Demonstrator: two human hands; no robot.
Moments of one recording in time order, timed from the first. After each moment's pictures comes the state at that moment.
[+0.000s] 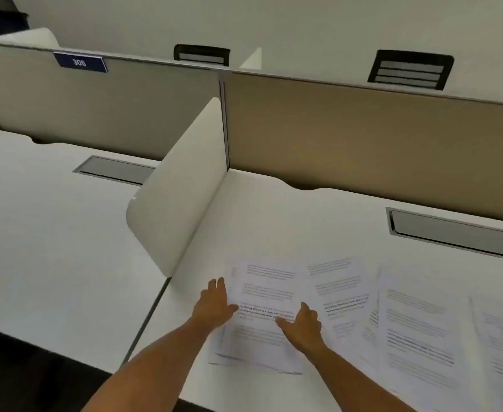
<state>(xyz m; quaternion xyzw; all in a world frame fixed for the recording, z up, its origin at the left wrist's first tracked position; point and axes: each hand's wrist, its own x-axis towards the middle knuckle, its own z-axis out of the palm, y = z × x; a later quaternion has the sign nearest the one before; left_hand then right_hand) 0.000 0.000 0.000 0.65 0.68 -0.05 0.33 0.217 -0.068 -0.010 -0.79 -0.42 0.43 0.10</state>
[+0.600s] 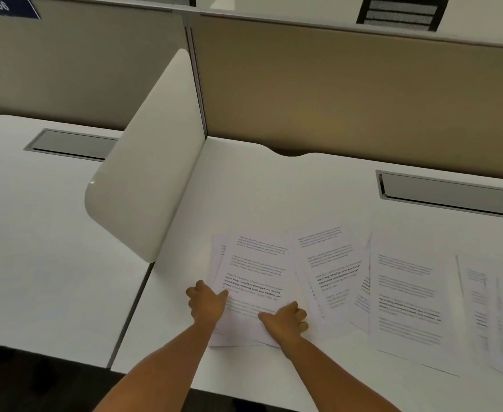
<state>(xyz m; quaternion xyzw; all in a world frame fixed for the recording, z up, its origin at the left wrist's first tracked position) 0.017 -0.011 -0.052 0.43 0.80 0.08 0.41 0.176 -0.074 -0.048 -0.85 -0.26 0.46 0.04</state>
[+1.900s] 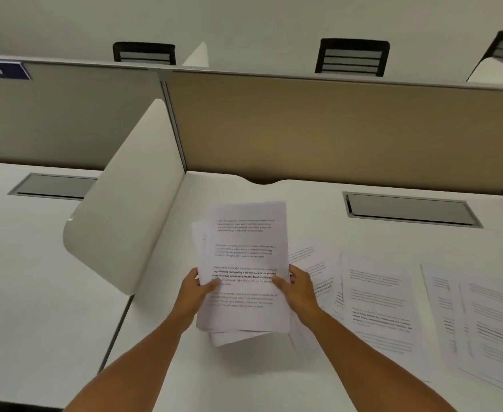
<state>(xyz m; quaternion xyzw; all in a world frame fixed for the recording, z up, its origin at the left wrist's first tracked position) 0.031 0.027 0.021 0.45 0.58 0.31 0.60 0.284 -0.033 0.028 -0.68 -0.35 0.47 0.44</state>
